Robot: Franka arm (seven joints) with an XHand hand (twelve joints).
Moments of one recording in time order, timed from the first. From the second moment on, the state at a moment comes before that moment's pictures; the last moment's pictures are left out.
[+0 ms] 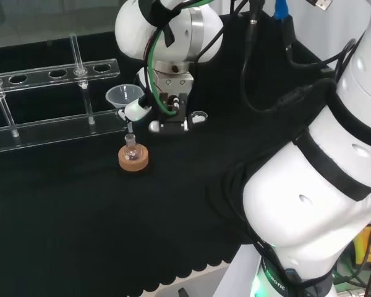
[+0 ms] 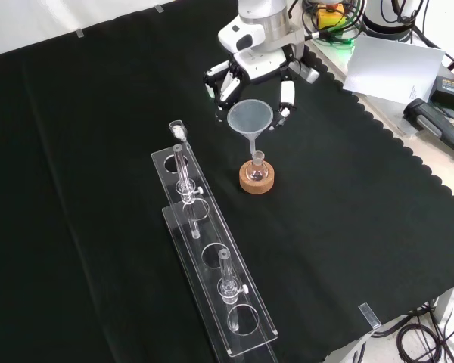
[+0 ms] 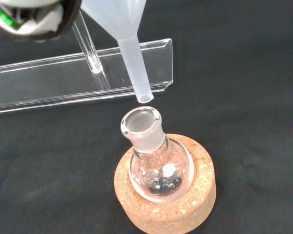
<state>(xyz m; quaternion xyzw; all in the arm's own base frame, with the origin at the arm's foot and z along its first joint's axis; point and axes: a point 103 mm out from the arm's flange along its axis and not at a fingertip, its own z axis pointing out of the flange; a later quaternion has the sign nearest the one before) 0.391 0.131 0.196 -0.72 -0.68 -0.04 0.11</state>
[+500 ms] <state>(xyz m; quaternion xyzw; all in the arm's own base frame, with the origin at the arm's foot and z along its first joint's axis) 0.389 0.135 0.194 -0.73 -0.68 -0.04 0.12</state>
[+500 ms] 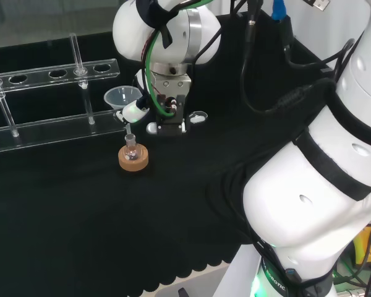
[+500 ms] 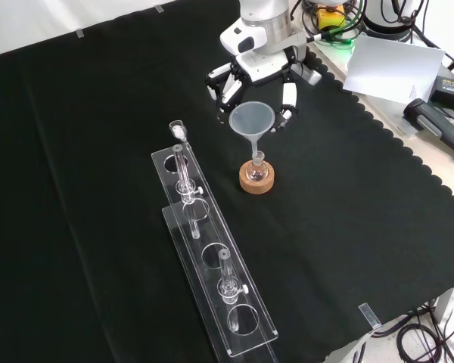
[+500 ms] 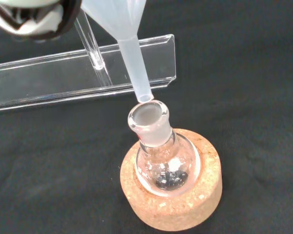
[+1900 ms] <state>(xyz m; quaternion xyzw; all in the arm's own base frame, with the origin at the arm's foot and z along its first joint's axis) 0.382 0.129 0.184 -0.73 -0.67 -0.04 0.13</state>
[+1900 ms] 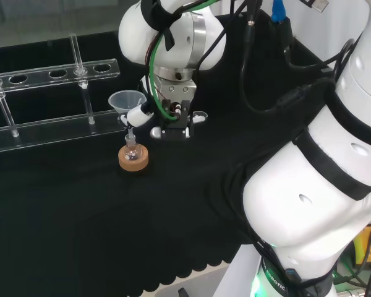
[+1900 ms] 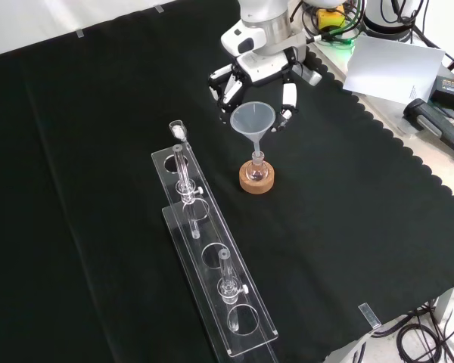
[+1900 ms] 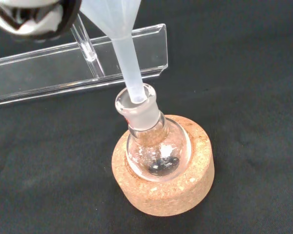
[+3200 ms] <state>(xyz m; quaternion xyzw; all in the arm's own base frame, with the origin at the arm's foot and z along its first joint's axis) 0.377 0.132 0.169 -0.73 -0.68 -0.04 0.12</state>
